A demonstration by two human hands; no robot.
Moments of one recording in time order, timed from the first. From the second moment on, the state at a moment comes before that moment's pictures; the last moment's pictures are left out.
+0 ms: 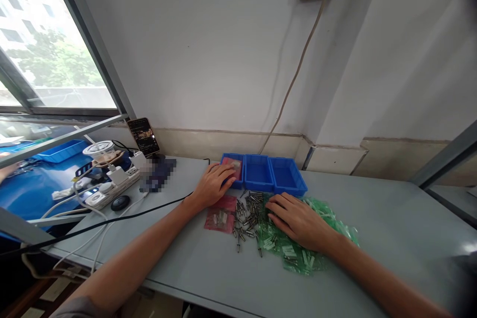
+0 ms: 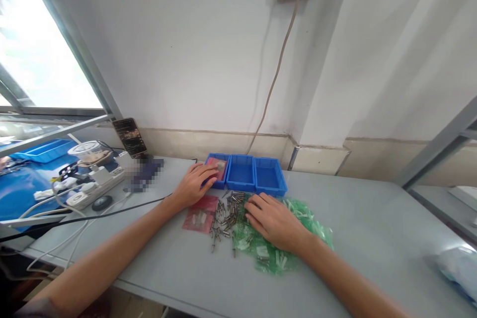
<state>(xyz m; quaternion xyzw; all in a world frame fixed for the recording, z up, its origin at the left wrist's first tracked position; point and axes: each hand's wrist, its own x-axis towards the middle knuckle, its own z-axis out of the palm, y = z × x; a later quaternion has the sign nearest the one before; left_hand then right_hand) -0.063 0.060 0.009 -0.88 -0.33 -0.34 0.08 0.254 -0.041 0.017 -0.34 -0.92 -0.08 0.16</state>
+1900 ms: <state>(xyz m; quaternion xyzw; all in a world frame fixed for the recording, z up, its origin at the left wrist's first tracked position) -0.086 -0.019 0.027 -0.93 -0.32 -0.16 -0.07 0.251 -0.036 0.011 -0.39 -0.90 -0.09 0.17</state>
